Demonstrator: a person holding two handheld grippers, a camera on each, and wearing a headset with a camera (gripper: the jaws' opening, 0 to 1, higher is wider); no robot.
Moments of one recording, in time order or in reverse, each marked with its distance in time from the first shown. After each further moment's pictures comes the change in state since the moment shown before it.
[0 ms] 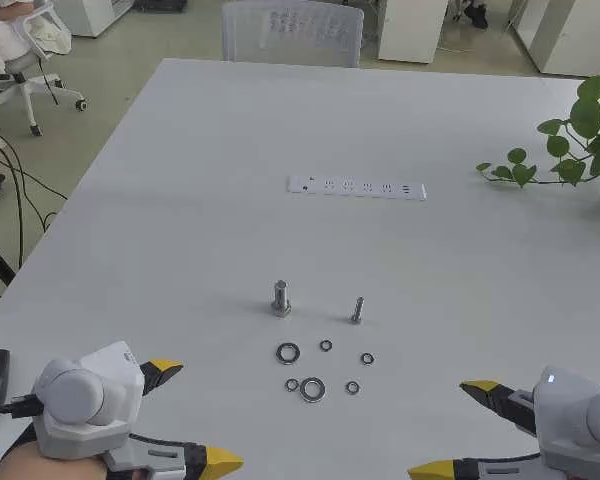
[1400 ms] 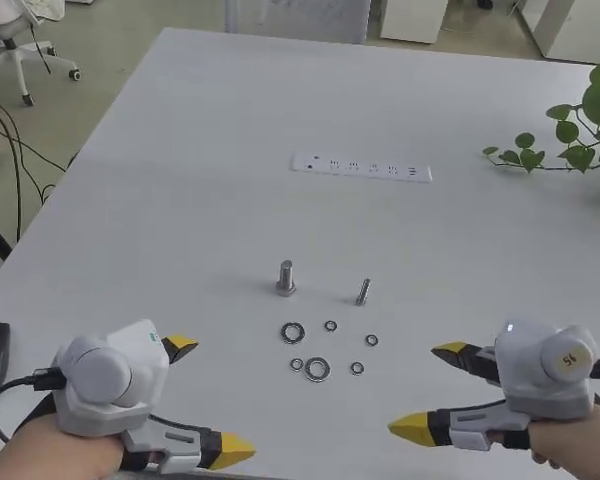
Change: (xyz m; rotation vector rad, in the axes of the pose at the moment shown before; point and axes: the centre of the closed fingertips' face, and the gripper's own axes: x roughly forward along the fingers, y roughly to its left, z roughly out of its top) left arm 0.001 -0.008 -0.006 0.039 0.036 -0.031; right arm 0.033 0.003 0.024 -0.076 0.083 0.042
